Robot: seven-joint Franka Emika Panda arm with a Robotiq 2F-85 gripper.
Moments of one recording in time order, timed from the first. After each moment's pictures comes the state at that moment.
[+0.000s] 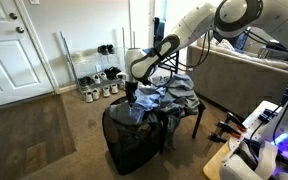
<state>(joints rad) 0.13 1.08 0.38 -1.39 -0.25 2.43 -0.88</state>
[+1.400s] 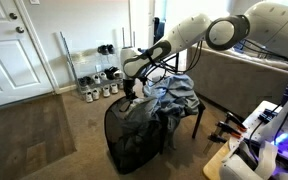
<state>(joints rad) 0.25 1.22 0.24 -1.05 -0.19 2.23 -0.96</state>
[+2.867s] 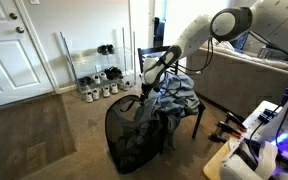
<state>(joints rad) 0.10 1.14 0.16 -1.44 -0.08 2.64 -0.30</state>
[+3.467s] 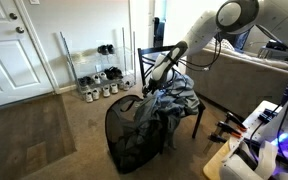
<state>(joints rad) -0.01 1.06 0.19 -1.64 0.06 2.96 -0.11</state>
